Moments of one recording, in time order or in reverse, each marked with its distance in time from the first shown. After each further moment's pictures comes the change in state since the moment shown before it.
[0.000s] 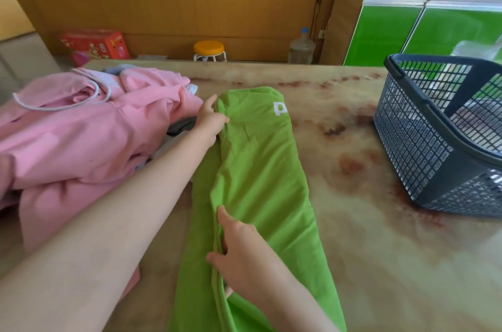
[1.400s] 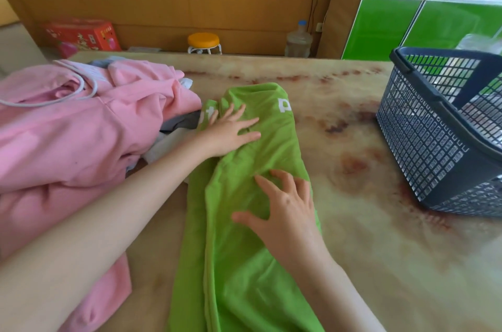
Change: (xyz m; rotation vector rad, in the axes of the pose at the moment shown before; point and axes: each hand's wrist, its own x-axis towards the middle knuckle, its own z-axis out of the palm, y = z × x) left_hand -0.024 -0.002 0.007 1.109 -0.489 0.408; right_hand 0.019 0.026 -0.044 -0.366 0.425 0.022
